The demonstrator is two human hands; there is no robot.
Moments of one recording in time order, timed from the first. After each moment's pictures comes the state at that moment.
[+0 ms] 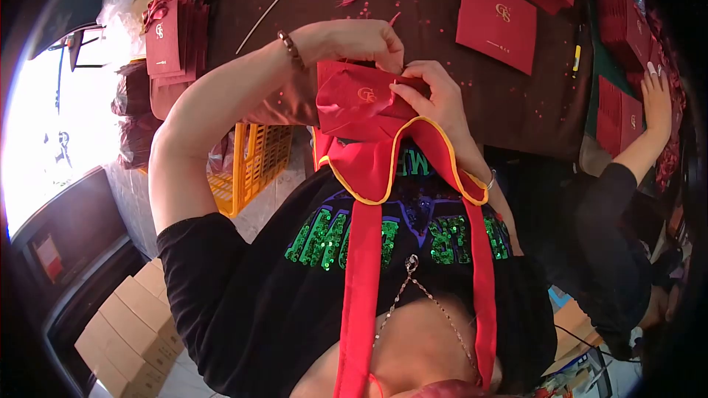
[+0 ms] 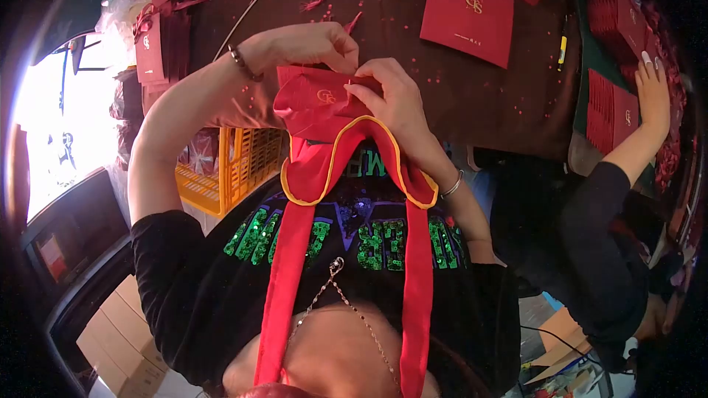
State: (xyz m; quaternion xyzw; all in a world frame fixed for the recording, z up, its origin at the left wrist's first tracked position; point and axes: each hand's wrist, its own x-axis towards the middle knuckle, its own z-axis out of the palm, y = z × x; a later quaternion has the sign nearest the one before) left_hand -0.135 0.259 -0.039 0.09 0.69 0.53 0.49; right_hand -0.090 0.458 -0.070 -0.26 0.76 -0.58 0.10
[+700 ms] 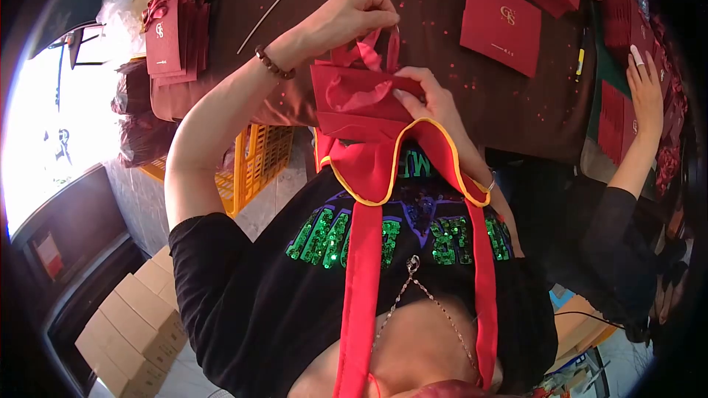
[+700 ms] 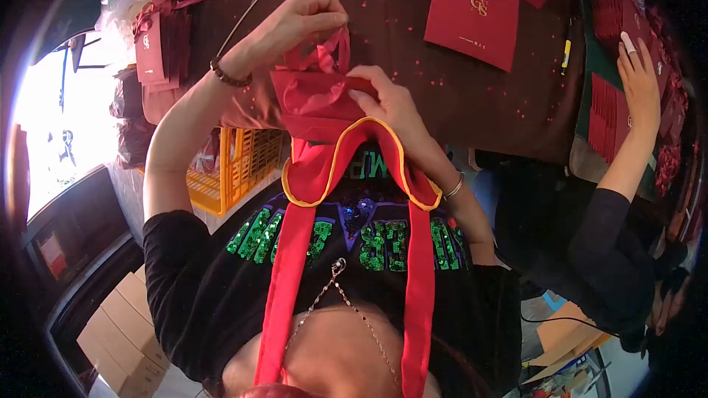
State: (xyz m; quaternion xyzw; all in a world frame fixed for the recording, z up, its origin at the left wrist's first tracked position) left_hand -0.127 0.244 -0.022 -0.01 0.79 0.57 0.22; right_hand -0.079 0.459 -0.068 -0.20 0.72 -0.62 0.25
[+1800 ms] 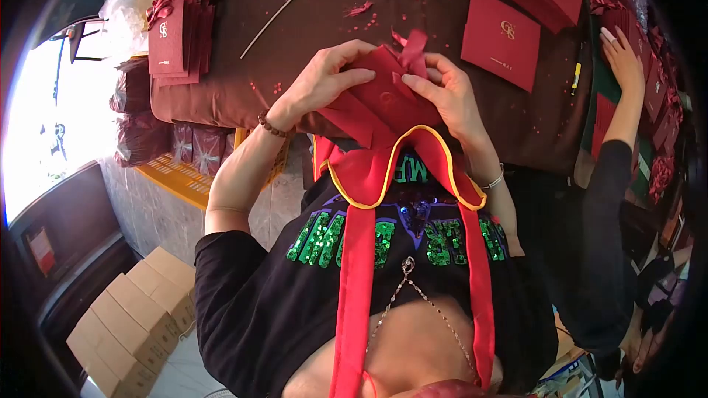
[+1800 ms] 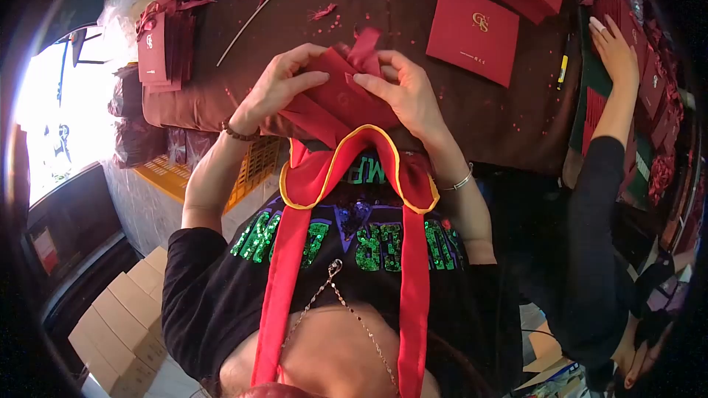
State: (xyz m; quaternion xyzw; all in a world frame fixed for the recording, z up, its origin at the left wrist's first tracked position) left_hand -0.057 0.250 -0.039 -0.02 0.77 0.63 0.12; right_hand -0.118 0.463 -0.055 -0.09 0.58 -0.72 0.36
